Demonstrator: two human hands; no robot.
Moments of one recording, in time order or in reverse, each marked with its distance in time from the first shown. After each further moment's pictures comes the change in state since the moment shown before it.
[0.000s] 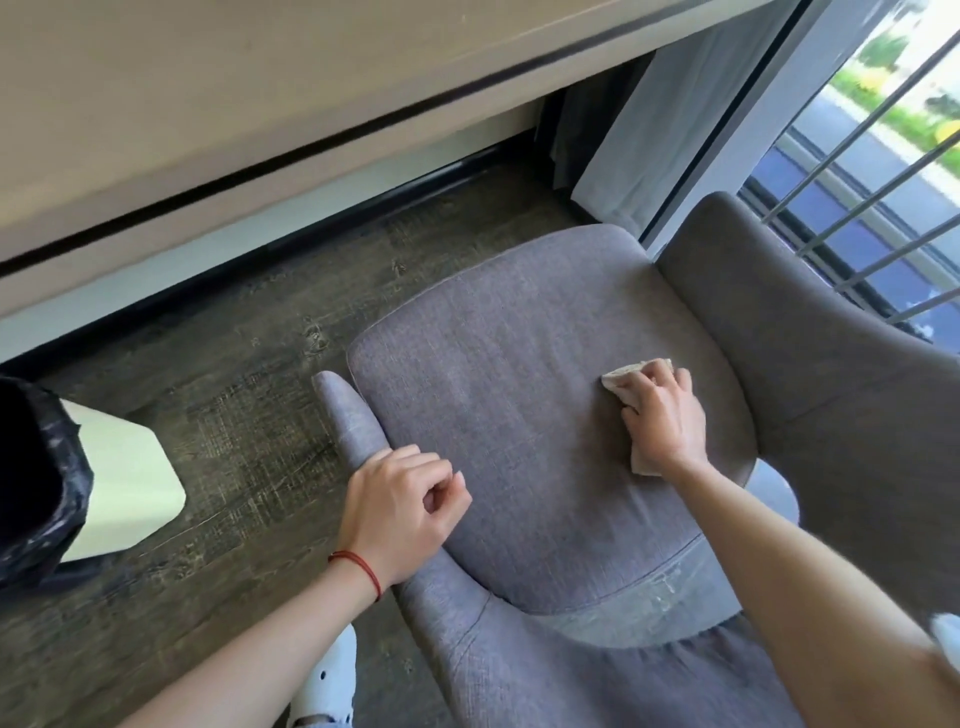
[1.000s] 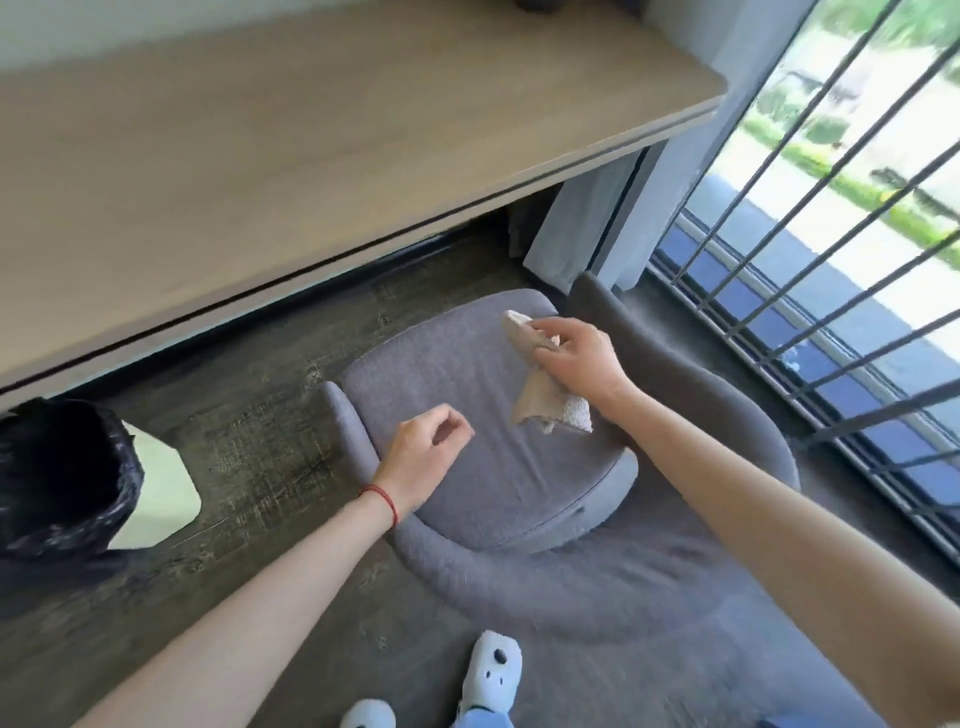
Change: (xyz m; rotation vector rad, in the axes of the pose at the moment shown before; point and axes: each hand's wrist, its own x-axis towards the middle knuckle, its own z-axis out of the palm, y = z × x) left_hand -0.013 0.154 -0.107 -0.664 -0.139 -0.348; right_hand -0.101 -0.050 -0.249 0.662 -0.019 -0.123
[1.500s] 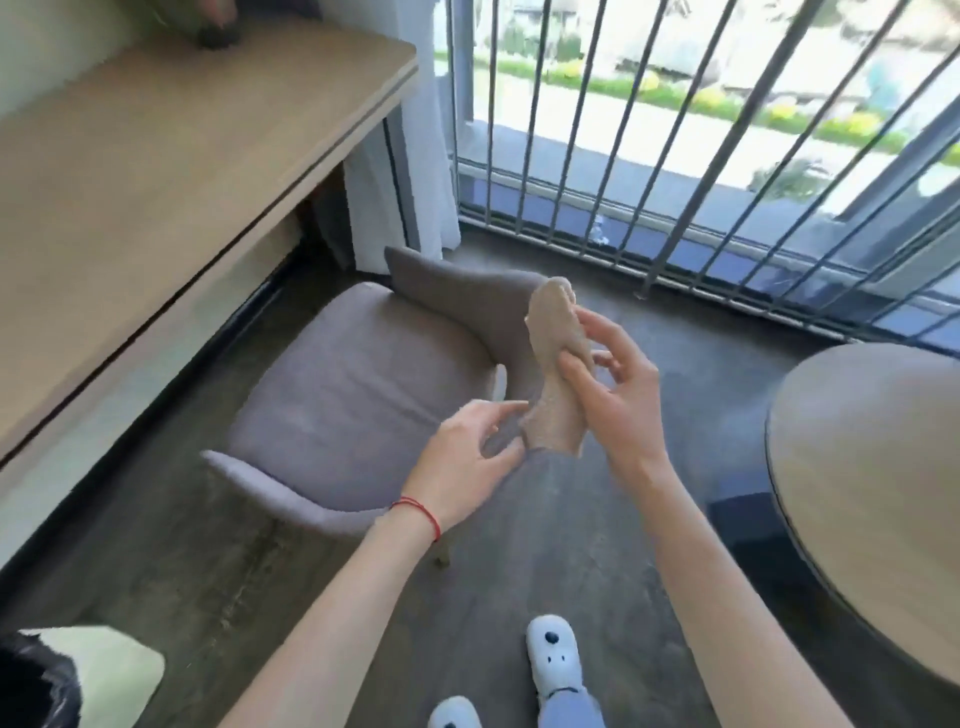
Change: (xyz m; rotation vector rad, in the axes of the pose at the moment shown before) left_hand -0.118 0.096 0.092 0.304 -0.513 0.423; right_hand -0.269 0.022 -0.061 0.554 0.784 0.151
